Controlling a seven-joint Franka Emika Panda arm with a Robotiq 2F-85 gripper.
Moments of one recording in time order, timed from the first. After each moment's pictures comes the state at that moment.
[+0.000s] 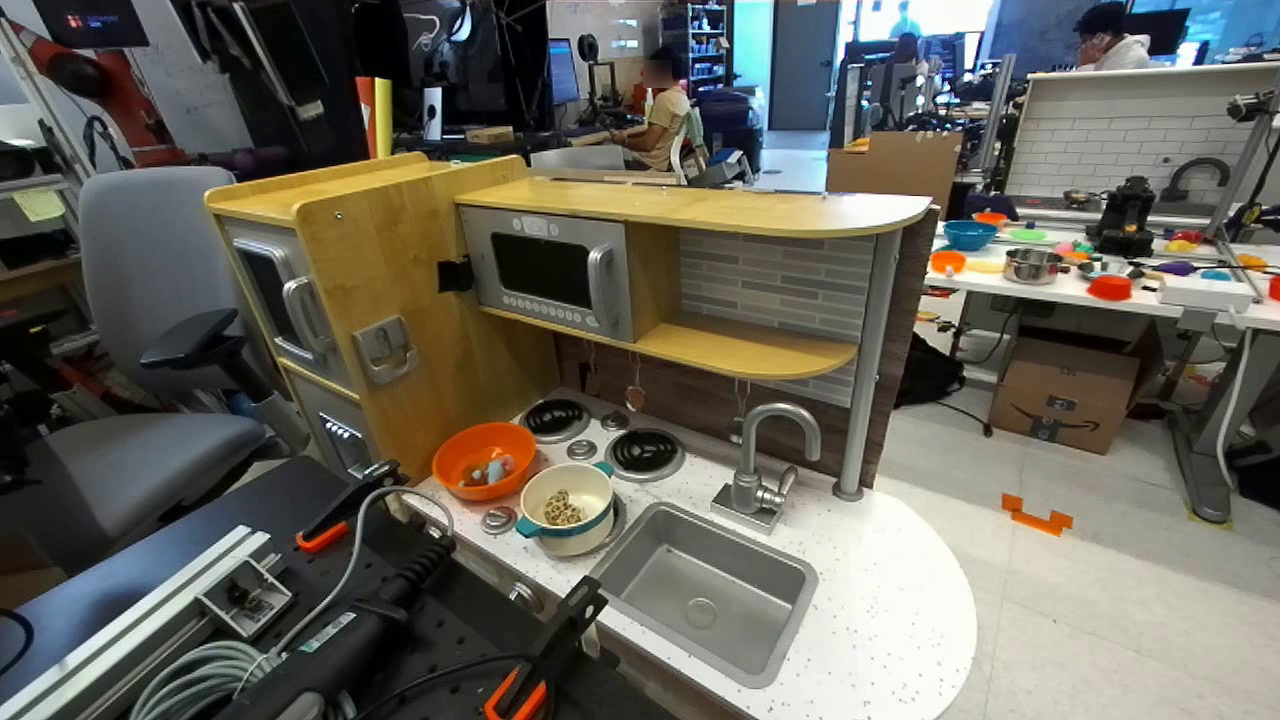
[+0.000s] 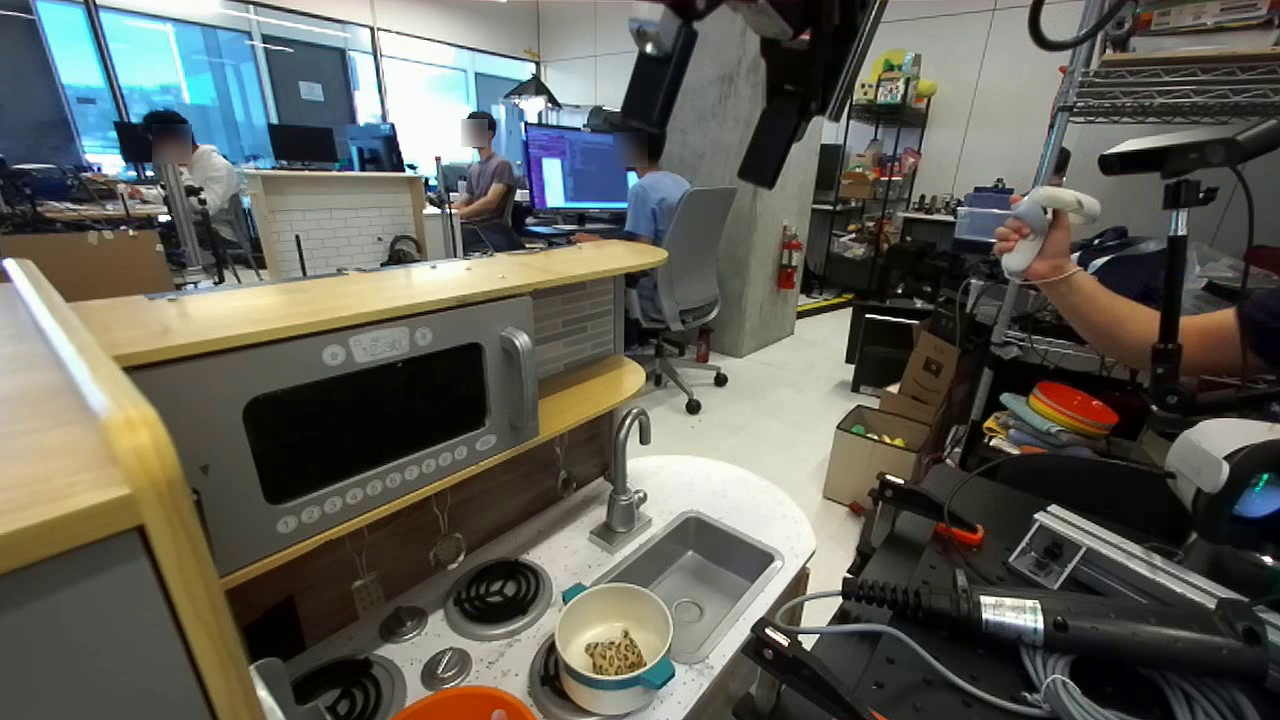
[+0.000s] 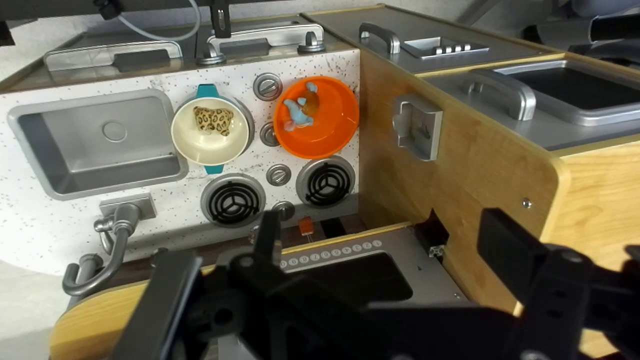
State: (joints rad) arm 0.21 -0.57 0.19 -2.65 0.32 2.36 0.20
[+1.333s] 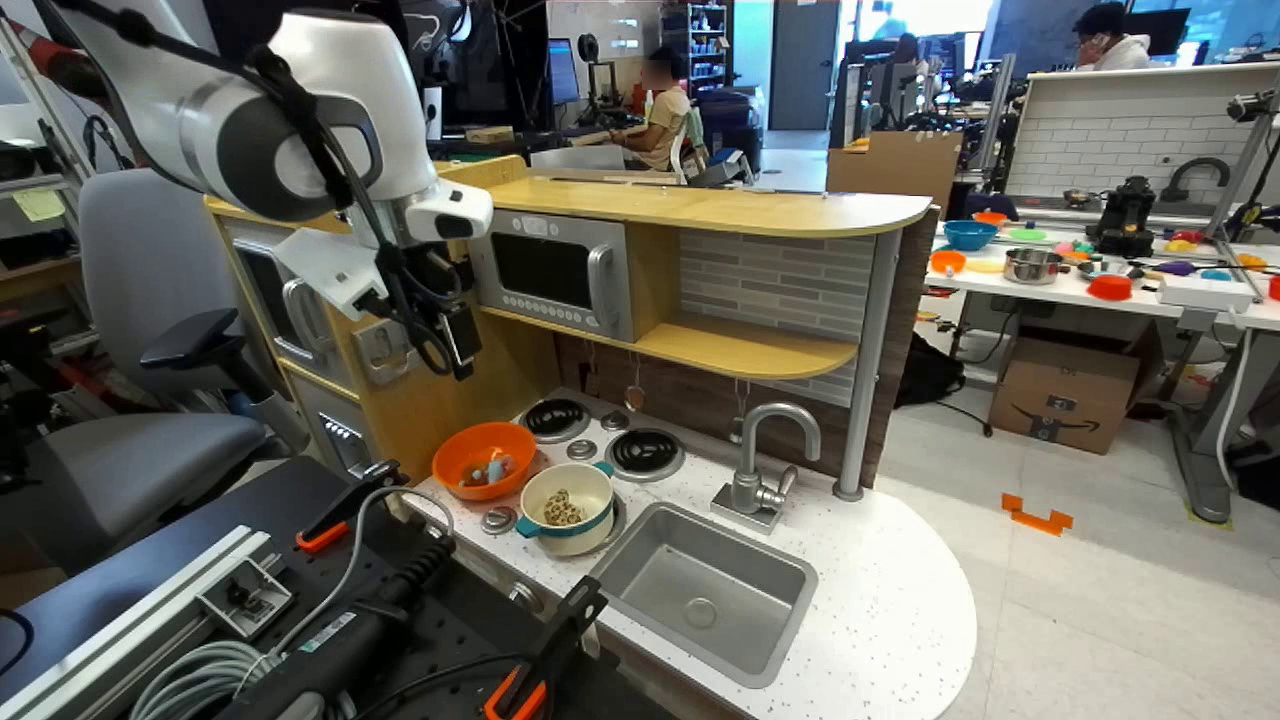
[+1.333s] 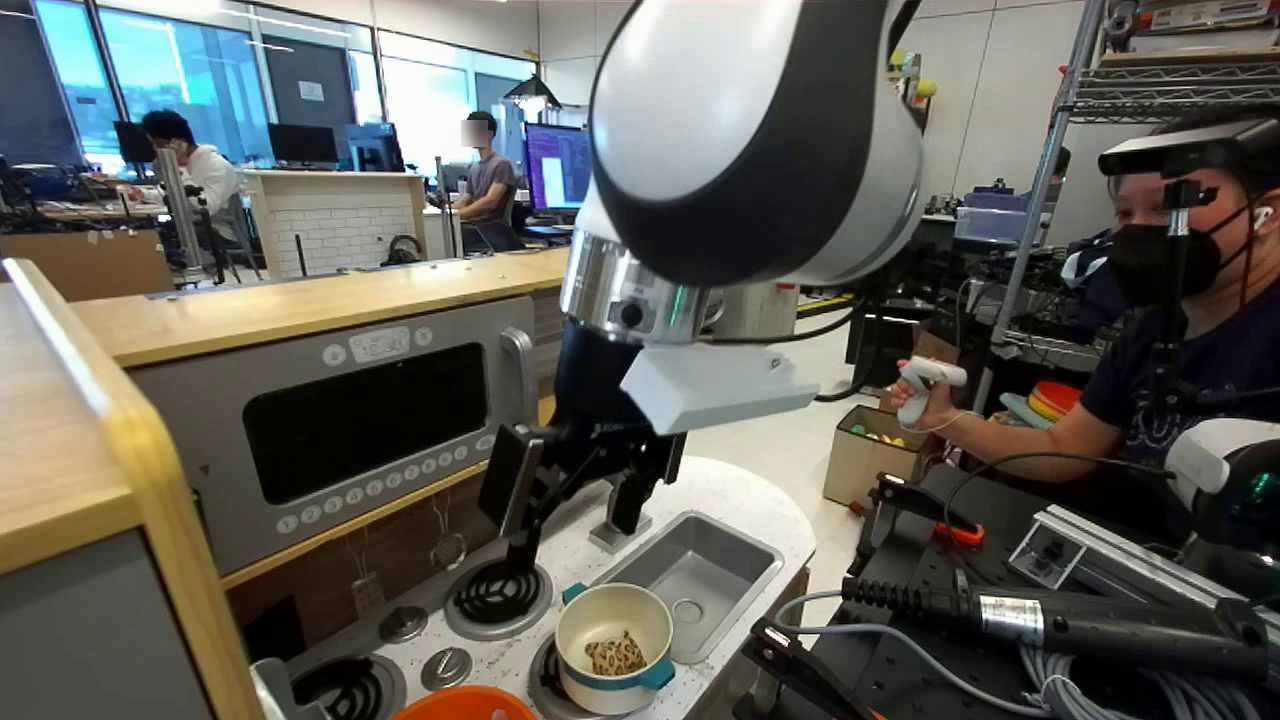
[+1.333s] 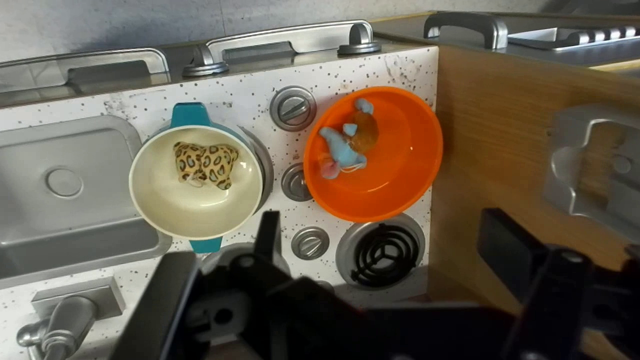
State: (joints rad) arm 0.22 0.28 0.19 -2.48 0.31 2.93 0.13
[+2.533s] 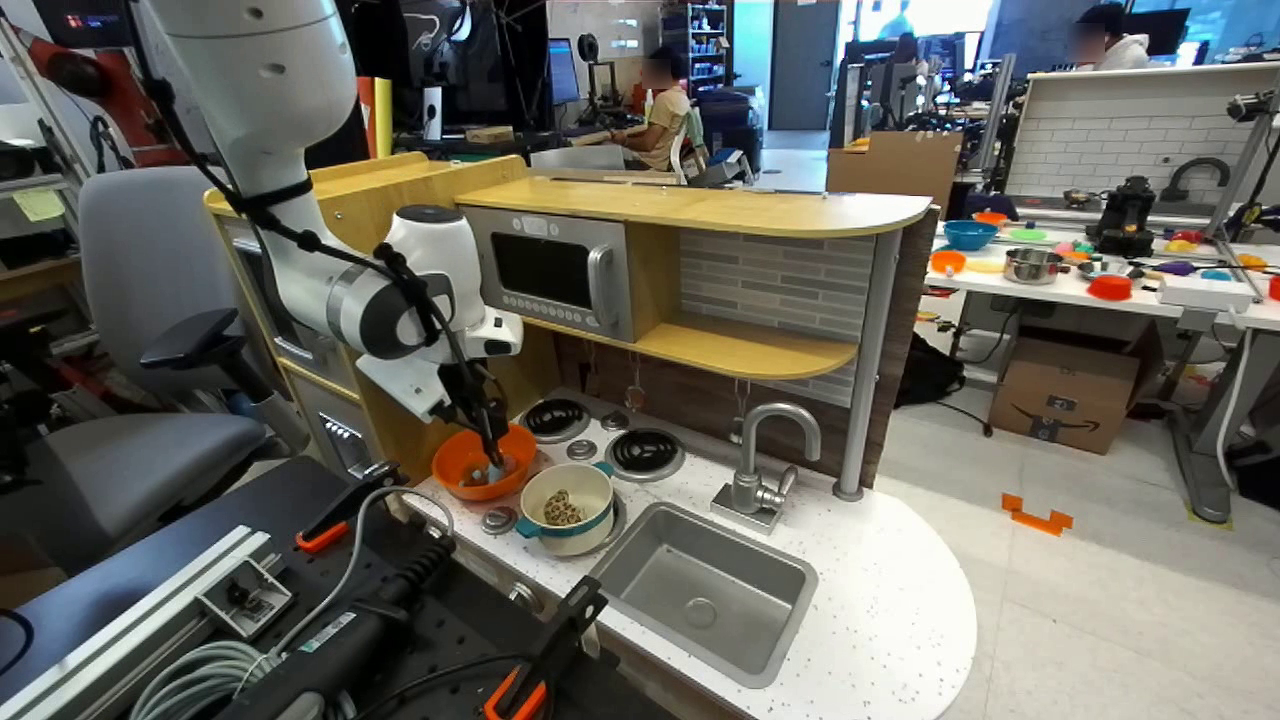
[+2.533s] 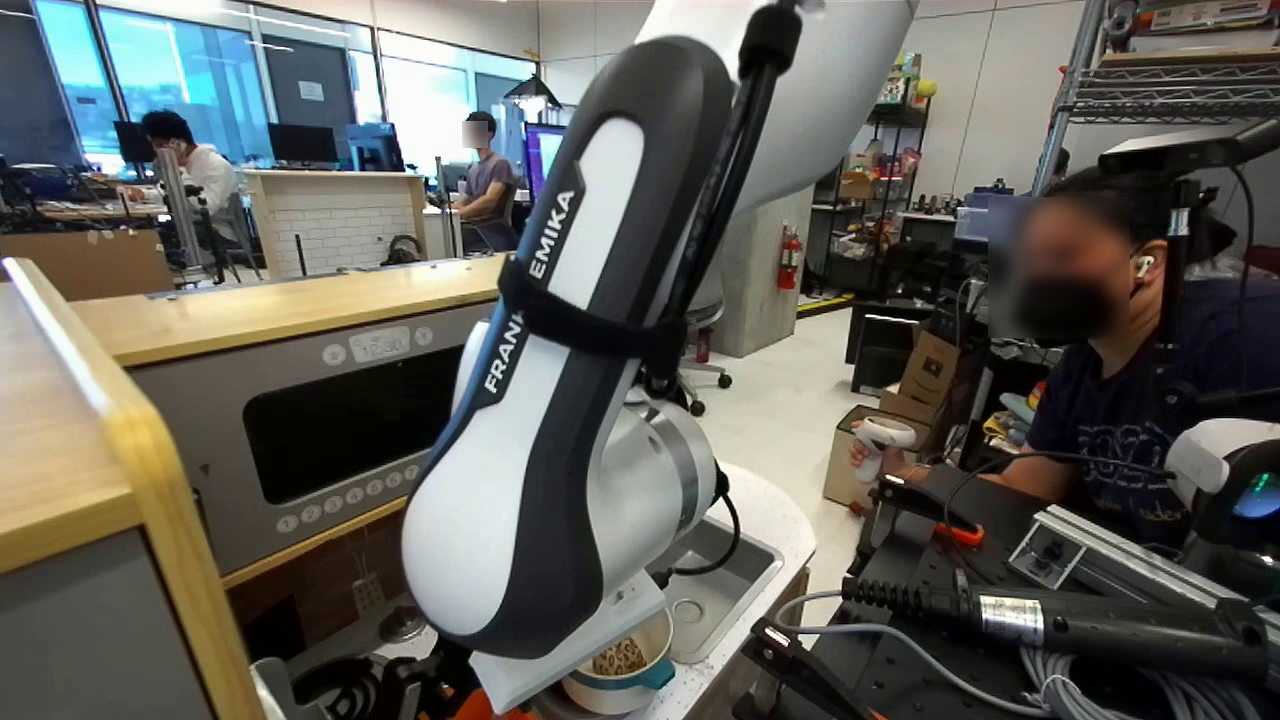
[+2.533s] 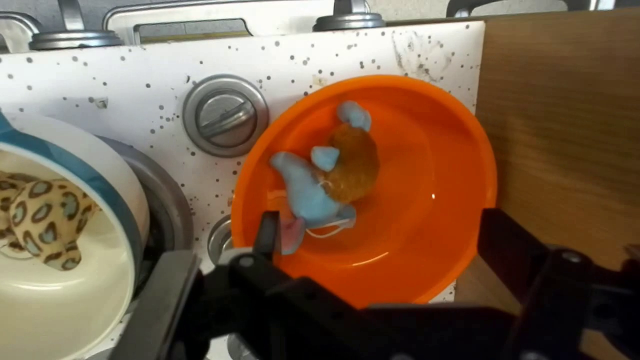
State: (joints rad) arm 0.29 0.88 0.17 -2.02 0.22 3.01 0.16
